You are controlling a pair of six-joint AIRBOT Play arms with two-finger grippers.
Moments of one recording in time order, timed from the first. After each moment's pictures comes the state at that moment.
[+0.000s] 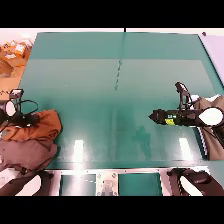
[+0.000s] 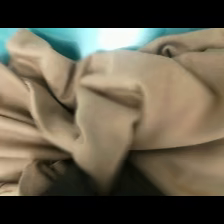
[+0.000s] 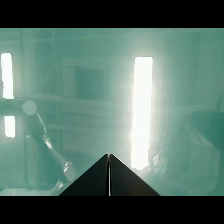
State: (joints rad) left arm 0.20 -1.05 0.68 1.77 -1.00 -1.68; right arm 0.11 -0.78 0.61 -1.07 0.97 1.62
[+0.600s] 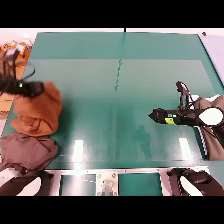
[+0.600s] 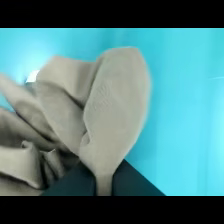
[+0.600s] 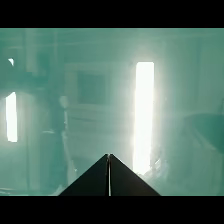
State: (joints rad) left arm 0.00 -1.05 1.19 1.37 -1.16 -1.52; right arm 0.11 -0.78 0.61 -1.06 0.95 1.62
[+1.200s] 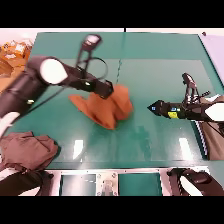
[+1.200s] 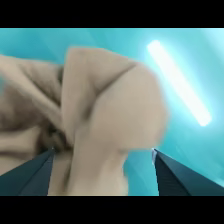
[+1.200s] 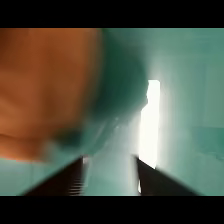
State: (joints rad) left arm -0.57 -1.25 1.34 1.22 -0.98 -1.49; right arm 0.08 -0.78 0.70 -1.05 0.95 1.64
